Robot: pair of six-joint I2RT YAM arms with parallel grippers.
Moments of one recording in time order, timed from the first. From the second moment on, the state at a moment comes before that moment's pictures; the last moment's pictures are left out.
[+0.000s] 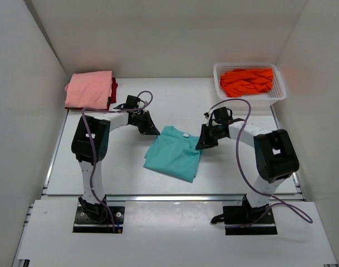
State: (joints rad) left arm -0.29 2.03 1.31 -0.32 0.58 -0.64; right arm 0.29 1.72 0.98 -0.37 -0.51 0.34
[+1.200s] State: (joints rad) left arm -0.30 1.39 0.97 -0.43 0.76 -0.78; right arm 0.26 1.10 0.72 -0.42 -0.60 0.45
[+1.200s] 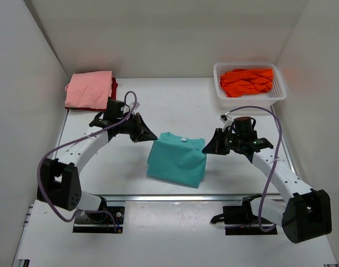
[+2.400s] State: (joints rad) left arm -0.21 2.11 1.35 -0.13 0.73 -0.96; right arm 0.09 1.80 1.12 -0.22 -0.50 0.44
